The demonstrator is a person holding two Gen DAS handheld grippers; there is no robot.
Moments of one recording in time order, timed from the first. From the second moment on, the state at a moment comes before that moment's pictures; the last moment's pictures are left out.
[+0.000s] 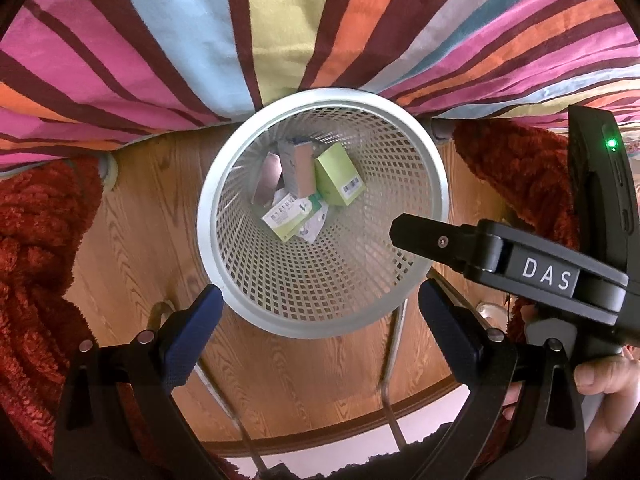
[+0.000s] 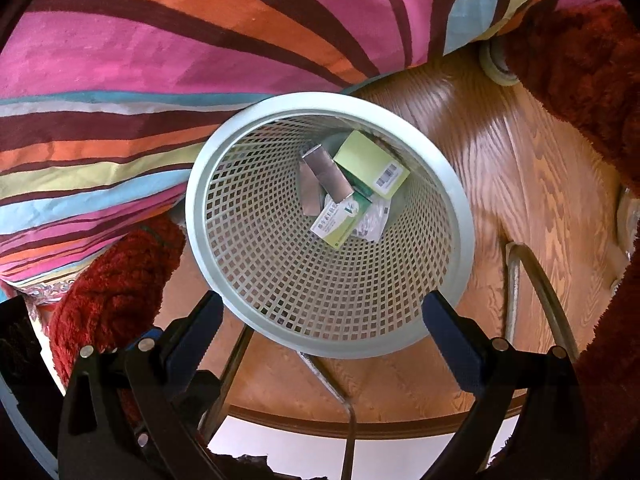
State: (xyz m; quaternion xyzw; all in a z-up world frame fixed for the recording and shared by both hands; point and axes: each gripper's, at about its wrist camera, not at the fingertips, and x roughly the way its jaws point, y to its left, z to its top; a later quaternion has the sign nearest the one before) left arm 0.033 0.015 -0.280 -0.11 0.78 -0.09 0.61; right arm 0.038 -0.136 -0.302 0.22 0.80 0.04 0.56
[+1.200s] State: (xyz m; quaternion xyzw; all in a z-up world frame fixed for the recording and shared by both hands) left arm 0.028 0.042 -0.161 -0.07 0.60 -0.03 0.79; right arm 0.045 -0.150 -0.174 0.18 0.61 0.10 0.77
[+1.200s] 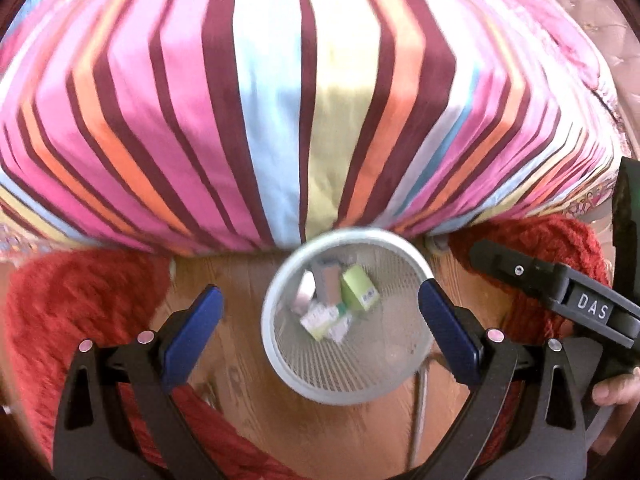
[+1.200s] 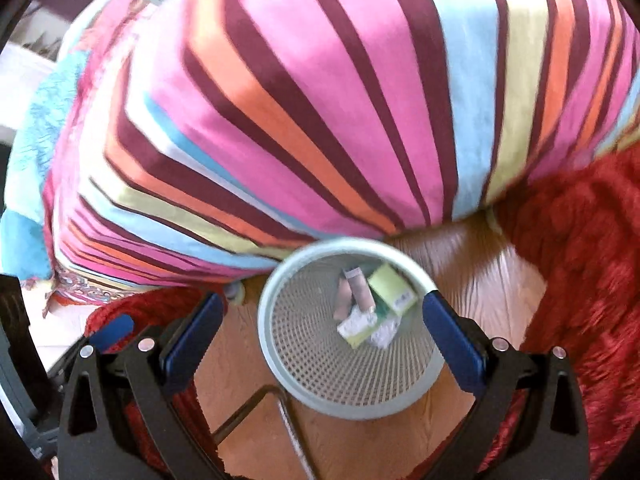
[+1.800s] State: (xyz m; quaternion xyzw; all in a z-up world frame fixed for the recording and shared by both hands) left arm 0.070 0.055 -0.094 -0.05 0.50 -0.02 0.87; right arm 0.090 -0.143 -0.083 0.04 0.45 0.12 0.89
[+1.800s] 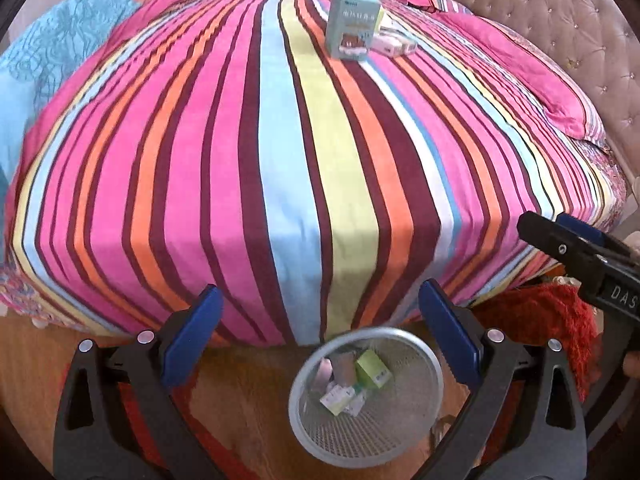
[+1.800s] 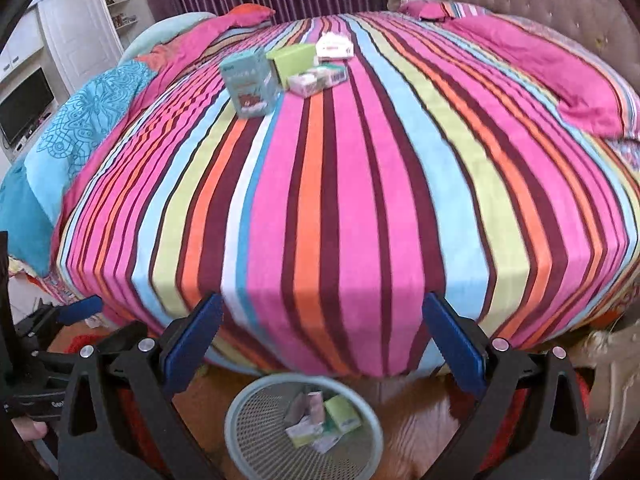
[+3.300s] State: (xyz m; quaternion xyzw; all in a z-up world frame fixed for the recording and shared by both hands) left arm 0.238 0.056 -0.053 -0.09 0.42 -0.03 0.90; right arm 0.253 -0.133 -0.067 -0.02 0.40 0.14 0.91
